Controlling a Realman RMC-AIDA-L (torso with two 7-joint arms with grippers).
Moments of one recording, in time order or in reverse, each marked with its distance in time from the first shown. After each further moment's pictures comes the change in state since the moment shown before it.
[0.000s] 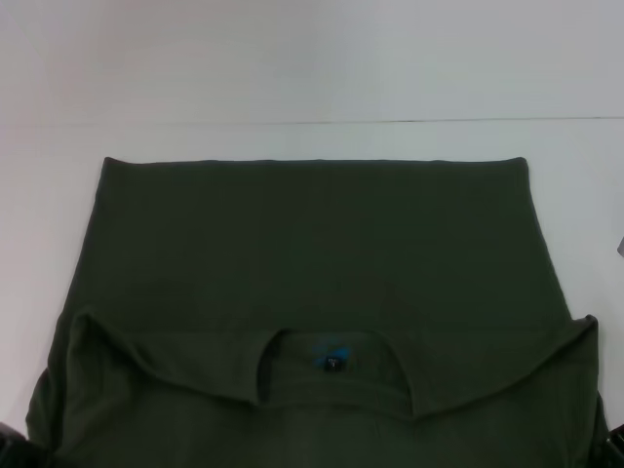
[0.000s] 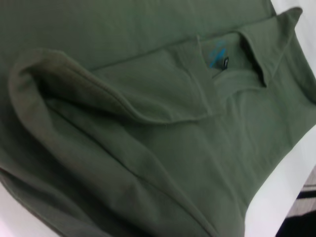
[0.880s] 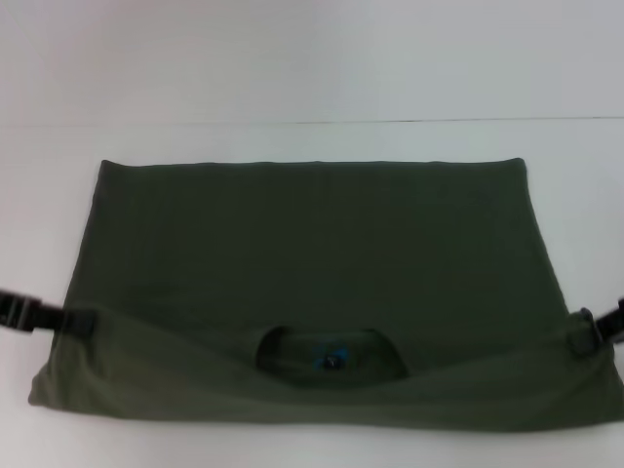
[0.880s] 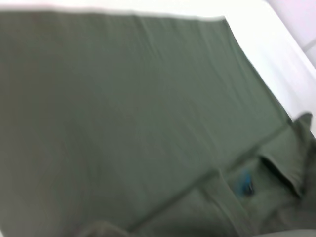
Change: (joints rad) left arm -0.088 0.039 -0.127 -0.006 -0.104 -0.126 -0.015; right arm -0.010 -0.061 0.340 -0.109 0.054 -0.001 -0.023
